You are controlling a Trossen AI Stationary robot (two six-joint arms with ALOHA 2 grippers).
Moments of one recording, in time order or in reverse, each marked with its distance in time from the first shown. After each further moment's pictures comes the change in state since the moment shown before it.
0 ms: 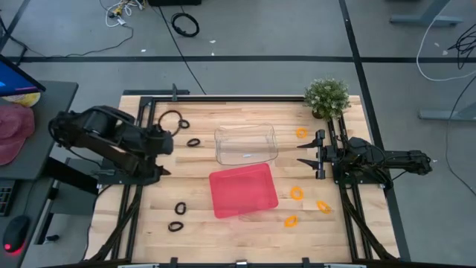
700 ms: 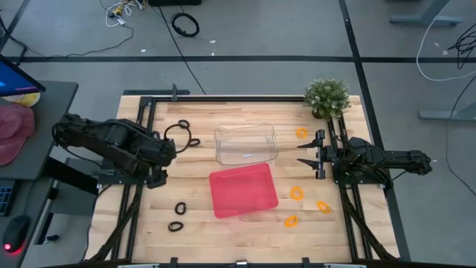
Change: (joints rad) left arm 0.001 -0.039 -0.286 0.000 -0.014 -0.095; right arm 0.000 0.000 0.000 0.000 0.000 0.000
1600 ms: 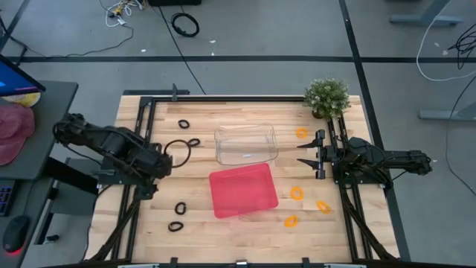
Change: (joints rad) left arm -0.127 0.008 -0.004 0.000 0.134 0.139; right arm 0.000 0.000 0.000 0.000 0.000 0.000
